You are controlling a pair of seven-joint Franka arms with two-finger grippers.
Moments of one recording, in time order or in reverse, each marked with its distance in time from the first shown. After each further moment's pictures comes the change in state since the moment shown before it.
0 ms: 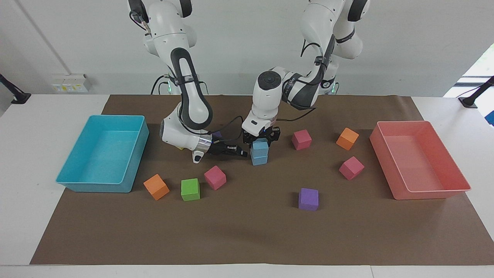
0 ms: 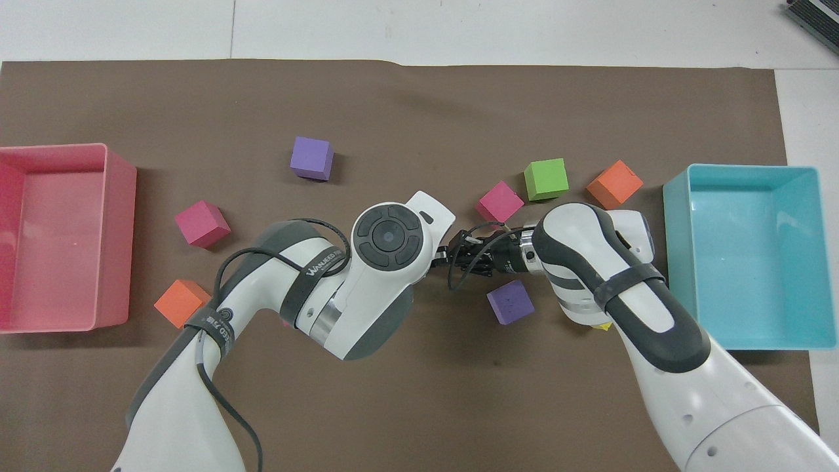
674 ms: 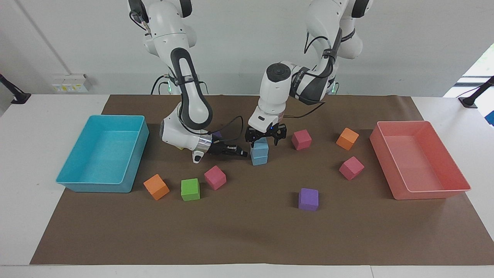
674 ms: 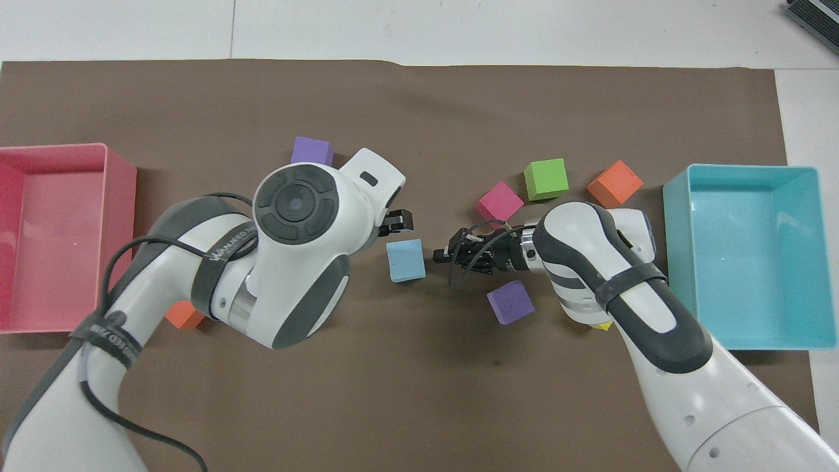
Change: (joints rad) left arm 0.109 -0.138 0.032 0.010 0.002 -0.055 0.141; right arm 0.000 -0.006 -0.002 0.006 -0.003 0.006 0.000
